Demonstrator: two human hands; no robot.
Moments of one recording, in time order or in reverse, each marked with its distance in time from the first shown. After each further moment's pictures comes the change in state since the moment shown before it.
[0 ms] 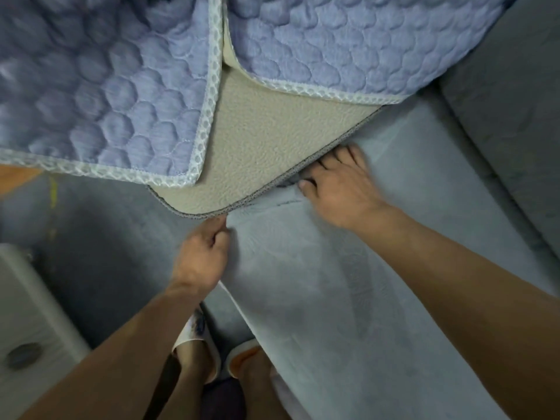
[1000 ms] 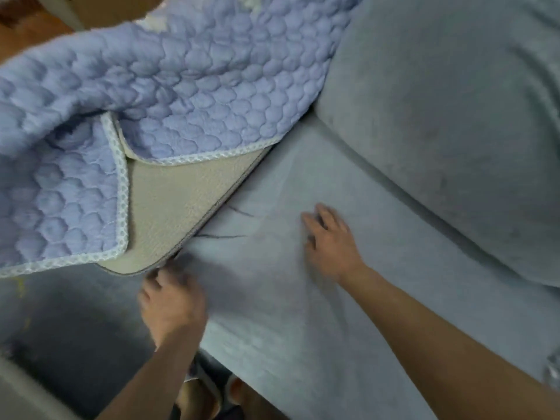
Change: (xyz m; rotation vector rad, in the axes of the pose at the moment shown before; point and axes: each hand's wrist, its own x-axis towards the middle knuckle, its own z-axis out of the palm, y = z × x) left_hand -0.048 0.056 0.010 0.454 0.122 -0.180; right_hand -0.130 0.059 0.022 0.422 -0.125 0.445
